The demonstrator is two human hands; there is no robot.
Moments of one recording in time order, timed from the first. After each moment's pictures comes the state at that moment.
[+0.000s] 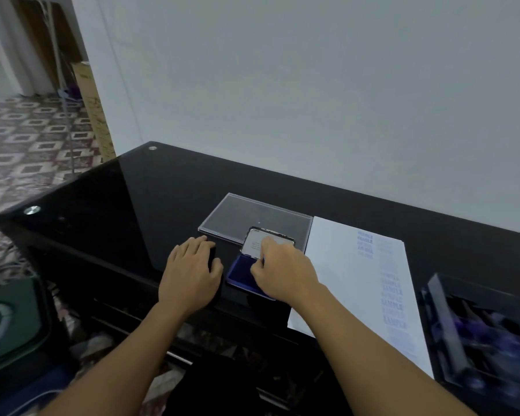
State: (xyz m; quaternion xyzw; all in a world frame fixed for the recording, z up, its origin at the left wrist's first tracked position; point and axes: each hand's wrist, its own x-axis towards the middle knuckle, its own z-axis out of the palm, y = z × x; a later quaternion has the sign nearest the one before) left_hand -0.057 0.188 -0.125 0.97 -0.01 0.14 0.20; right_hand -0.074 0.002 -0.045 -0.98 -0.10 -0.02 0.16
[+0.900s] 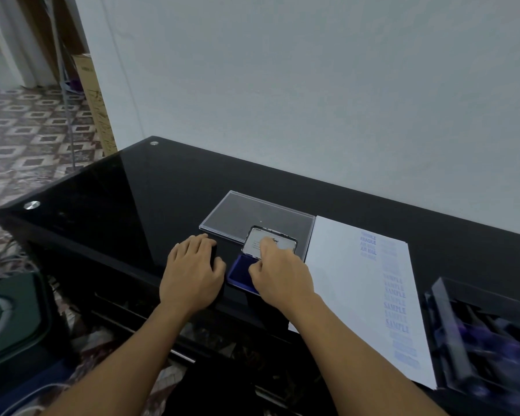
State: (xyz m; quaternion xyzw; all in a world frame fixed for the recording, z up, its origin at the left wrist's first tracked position) left_hand -0.057 0.183 -0.124 0.97 0.00 0.15 0.18; right_hand -0.075 0.008 -0.059 -0.98 -0.10 -0.04 0.19
